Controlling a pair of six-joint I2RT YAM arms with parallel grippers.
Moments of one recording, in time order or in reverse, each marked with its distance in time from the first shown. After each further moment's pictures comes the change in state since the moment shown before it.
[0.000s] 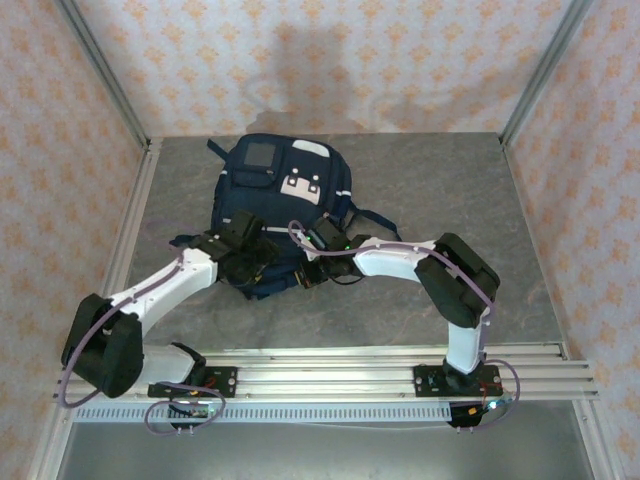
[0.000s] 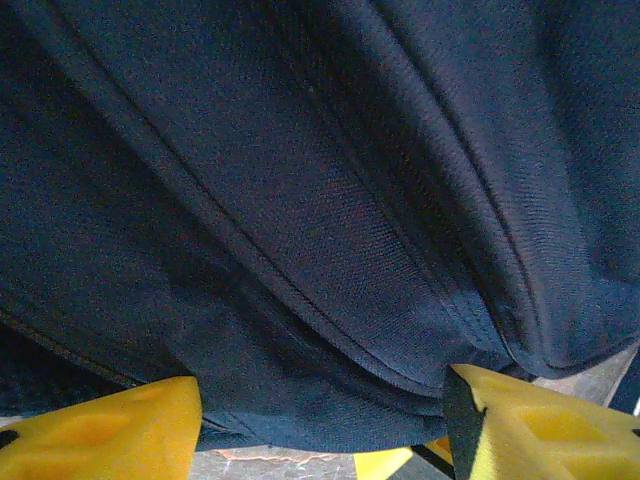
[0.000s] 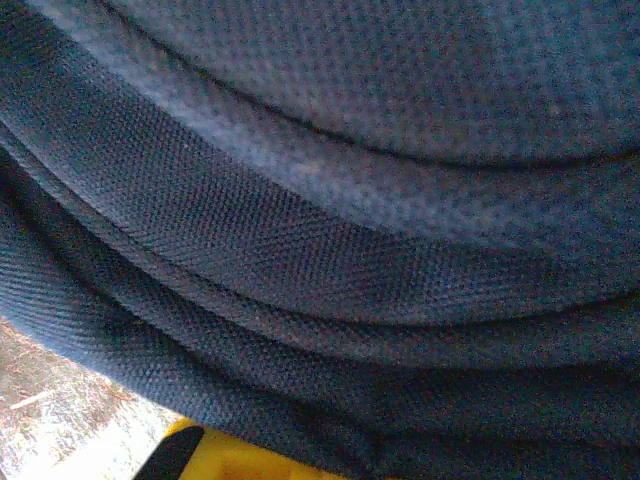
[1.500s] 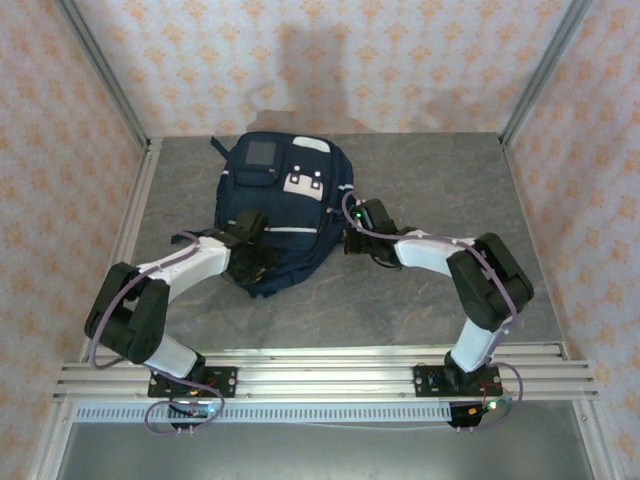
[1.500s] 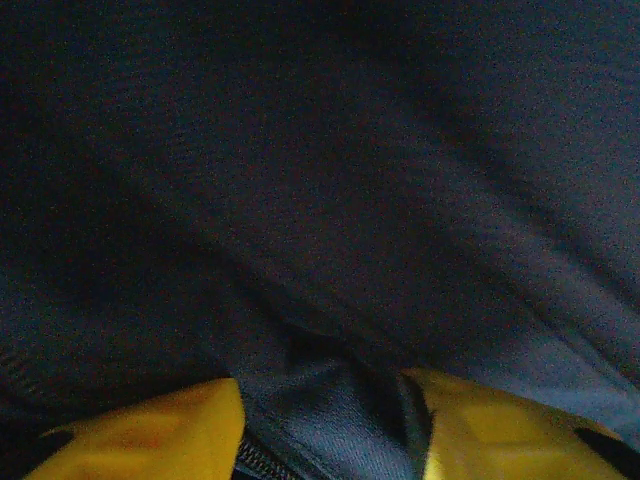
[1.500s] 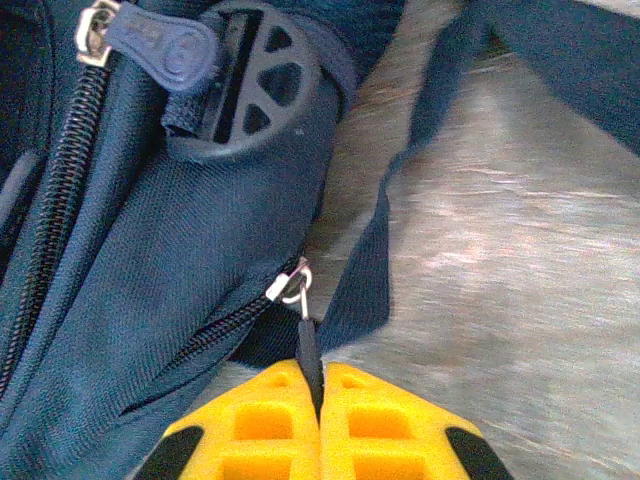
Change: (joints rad) left arm 0.025 0.185 0.038 0.028 0.032 0.269; right arm -0.303 -0.167 -0.222 0.211 0.291 0.059
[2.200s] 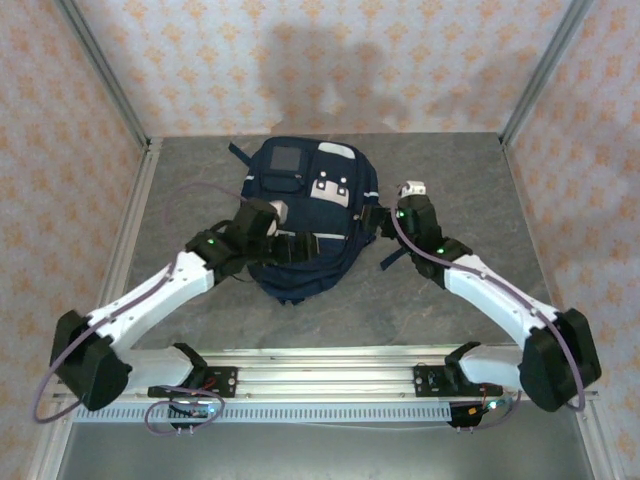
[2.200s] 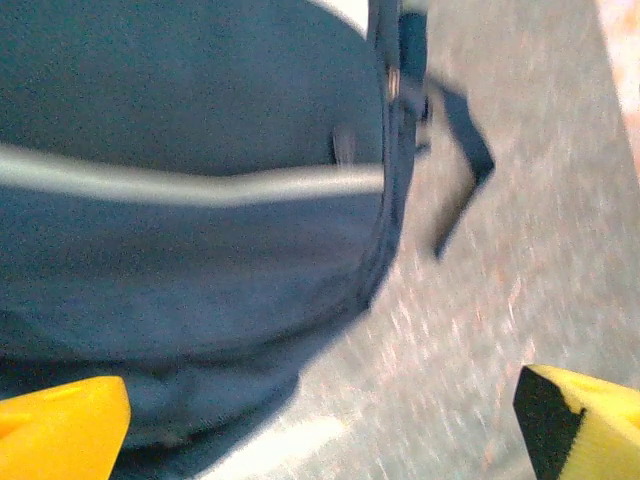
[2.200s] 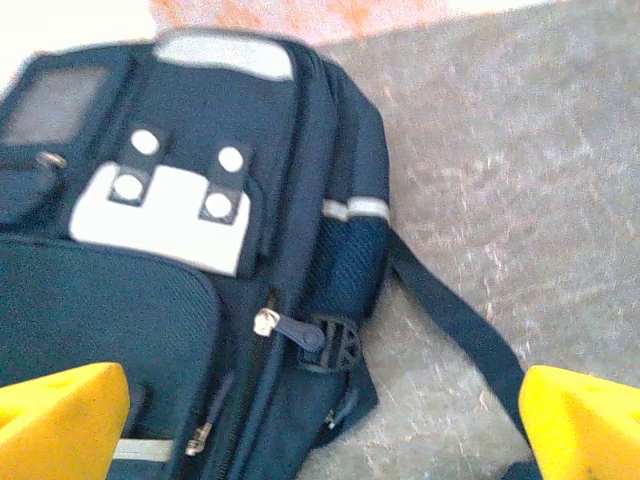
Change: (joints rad) left arm -0.164 -0.343 0.150 -0.017 -0.060 0.396; right arm -0.044 -0.527 -0.082 -0.093 0.234 -0.079
